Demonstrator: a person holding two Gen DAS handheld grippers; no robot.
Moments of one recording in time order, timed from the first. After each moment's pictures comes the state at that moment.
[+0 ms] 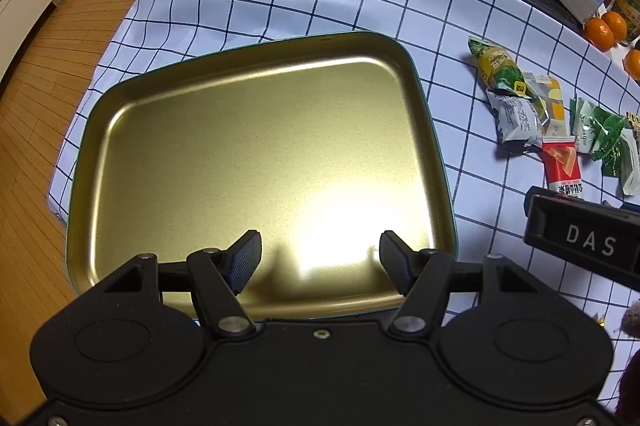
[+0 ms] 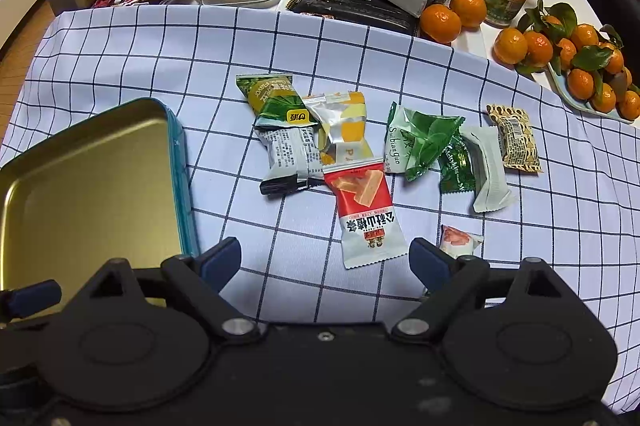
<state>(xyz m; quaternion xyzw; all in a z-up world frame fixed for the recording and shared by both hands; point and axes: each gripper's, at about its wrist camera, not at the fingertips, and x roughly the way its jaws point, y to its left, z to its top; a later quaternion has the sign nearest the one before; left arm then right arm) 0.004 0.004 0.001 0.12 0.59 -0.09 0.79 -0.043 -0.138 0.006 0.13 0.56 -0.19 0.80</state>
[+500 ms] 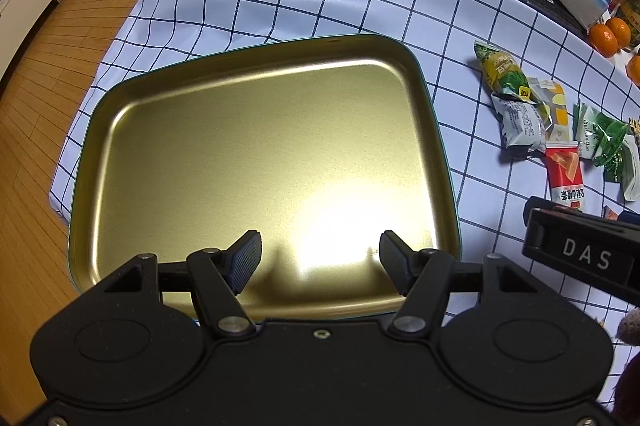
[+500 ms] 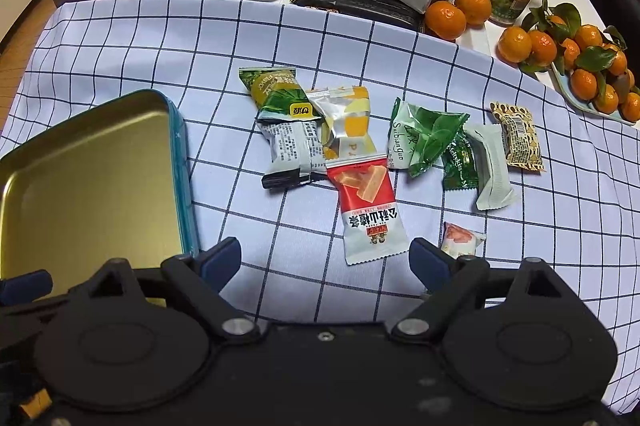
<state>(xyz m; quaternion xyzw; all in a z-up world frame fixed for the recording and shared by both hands) 0.006 0.006 0.001 0.11 0.59 -0.08 0.79 -0.041 -0.137 0.004 0.12 0.57 -0.19 0.79</state>
